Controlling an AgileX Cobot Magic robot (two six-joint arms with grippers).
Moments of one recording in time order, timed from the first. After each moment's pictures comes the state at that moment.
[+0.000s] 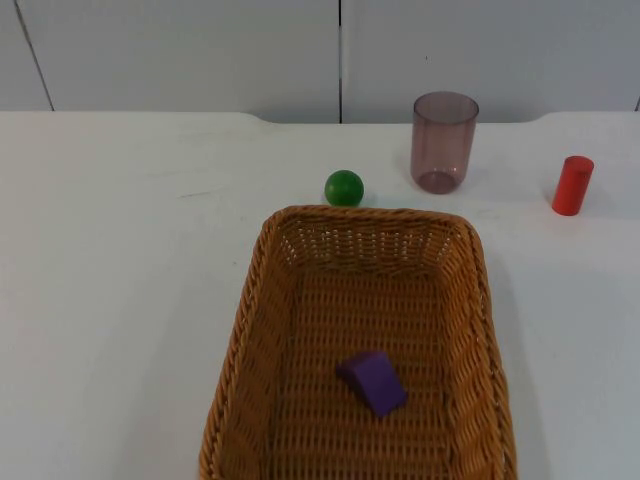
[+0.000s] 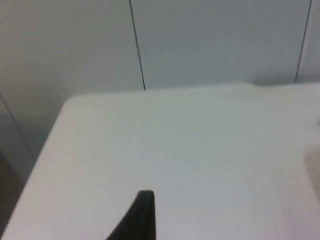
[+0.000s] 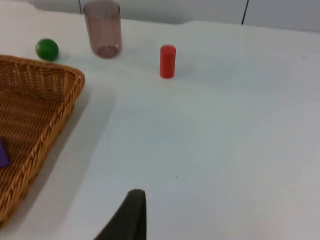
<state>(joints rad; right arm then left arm) 0.02 0.00 -0.52 0.03 1.08 -0.10 -0.03 0.00 -0.57 0.04 0.97 0.01</state>
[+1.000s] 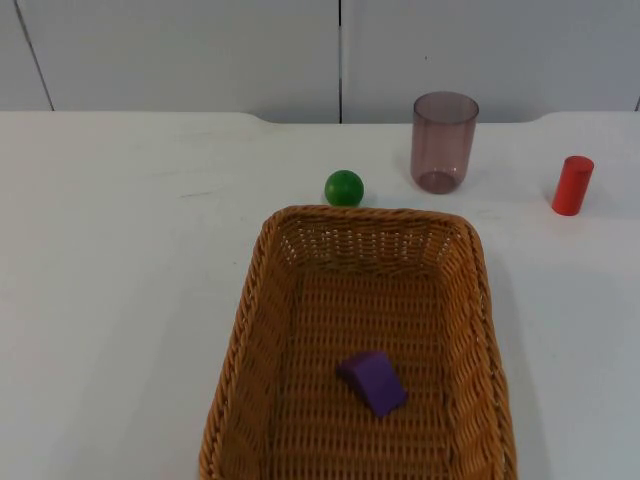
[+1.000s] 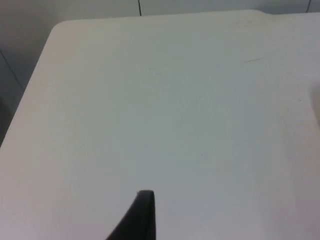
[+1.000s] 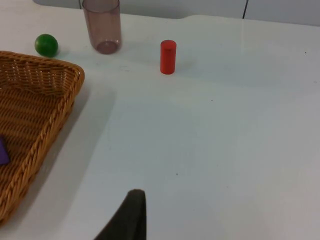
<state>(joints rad) 0.02 0.00 -0.52 0.03 1.08 -0.10 -0.03 0.00 -0.50 0.05 1.07 -0.02</state>
